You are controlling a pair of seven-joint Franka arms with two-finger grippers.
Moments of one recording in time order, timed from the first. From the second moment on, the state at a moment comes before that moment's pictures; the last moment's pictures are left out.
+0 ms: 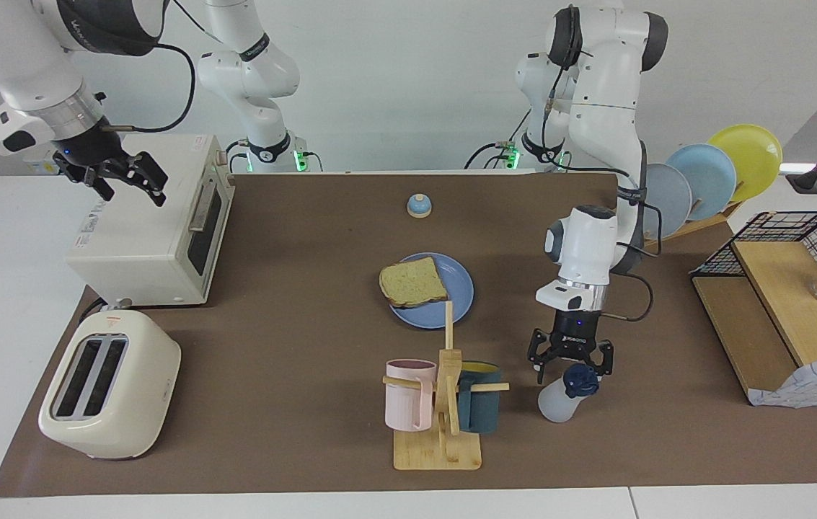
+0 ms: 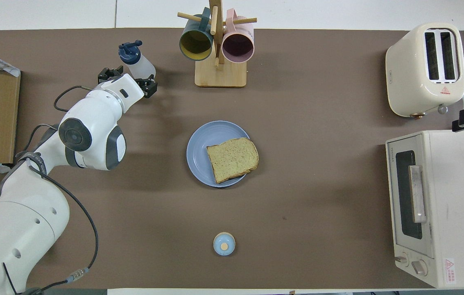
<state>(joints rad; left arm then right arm) -0.28 0.54 0.02 -1.96 -0.04 3.26 0.15 -0.09 -0.02 -0.06 -1.63 0.03 1.56 0.04</state>
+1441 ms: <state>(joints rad) -0.33 -0.08 0.02 -1.63 -0.03 1.62 0.02 -0.08 -0.02 -0.05 -1.63 0.03 1.57 0.04</state>
